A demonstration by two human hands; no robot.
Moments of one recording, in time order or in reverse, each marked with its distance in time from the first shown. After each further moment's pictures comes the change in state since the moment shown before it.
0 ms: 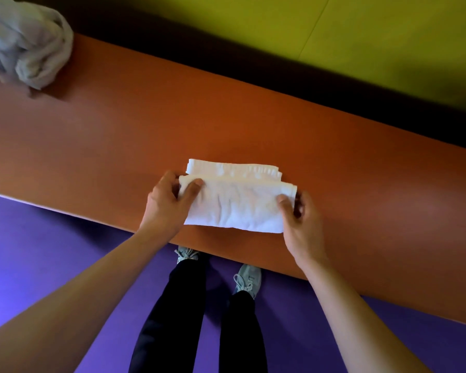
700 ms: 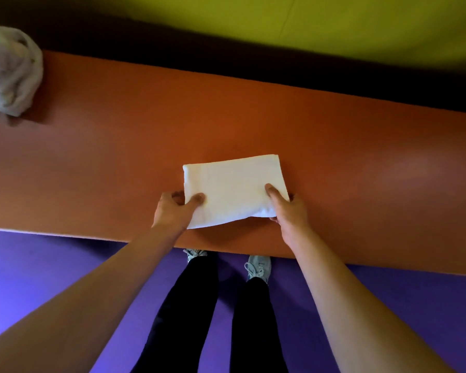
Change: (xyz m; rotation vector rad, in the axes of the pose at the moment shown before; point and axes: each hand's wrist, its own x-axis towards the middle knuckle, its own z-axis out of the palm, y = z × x) left_hand 0.030 -0.020 0.010 -0.069 -0.162 -0.420; right_hand 0.023 0.009 0.042 0.363 0.122 0.655
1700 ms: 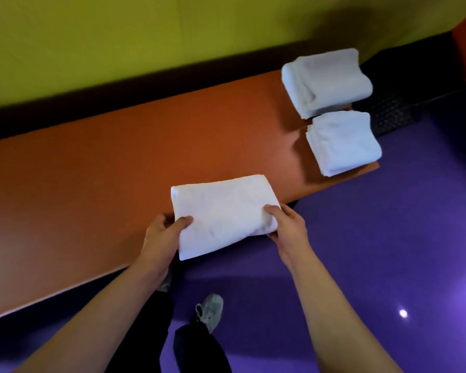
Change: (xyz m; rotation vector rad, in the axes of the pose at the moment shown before) left_hand -0.249 0.043 0.283 -0.028 -0.365 0.212; right_hand -0.048 0.099 -0.392 0.630 0.215 -0.058
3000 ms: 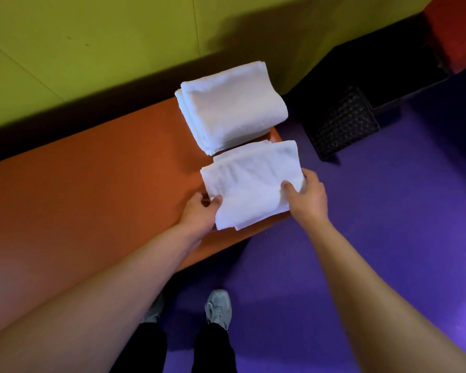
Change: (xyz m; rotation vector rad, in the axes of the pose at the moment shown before) left_hand 0.095 0.081 0.421 0.204 -0.132 0.064; right_hand 0.284 -0.184 -0.239 -0.655 0.168 -0.345
